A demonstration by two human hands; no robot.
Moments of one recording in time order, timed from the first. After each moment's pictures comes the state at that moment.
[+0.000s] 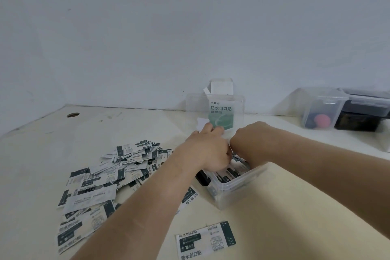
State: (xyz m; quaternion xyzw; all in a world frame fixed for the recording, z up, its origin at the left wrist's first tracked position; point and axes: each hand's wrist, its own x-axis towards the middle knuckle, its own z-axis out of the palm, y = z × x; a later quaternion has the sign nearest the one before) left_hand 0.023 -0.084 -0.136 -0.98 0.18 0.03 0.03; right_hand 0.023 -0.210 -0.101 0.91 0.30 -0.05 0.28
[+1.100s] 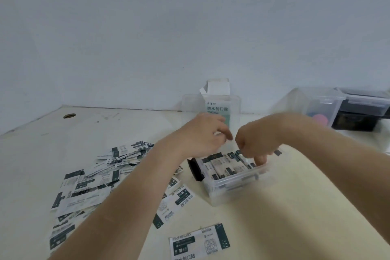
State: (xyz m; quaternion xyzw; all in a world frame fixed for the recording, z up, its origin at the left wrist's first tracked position) left_hand 0.016 -0.077 -0.103 -0.96 0.21 -0.03 -0.20; right_hand 0.024 -0.224 -0.068 0.94 0.21 -0.25 0.11
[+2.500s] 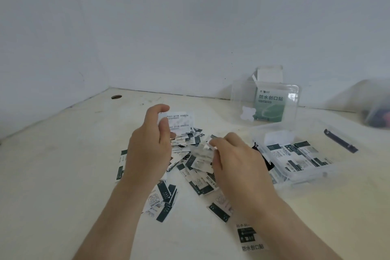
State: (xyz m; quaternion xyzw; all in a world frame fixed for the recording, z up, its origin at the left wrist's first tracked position) left_hand -0.074 0.069 -0.155 -0.86 -0.08 -0.34 -0.36; right_hand -0.050 -0.093 -0.174 0.92 0.26 0.23 -0.21
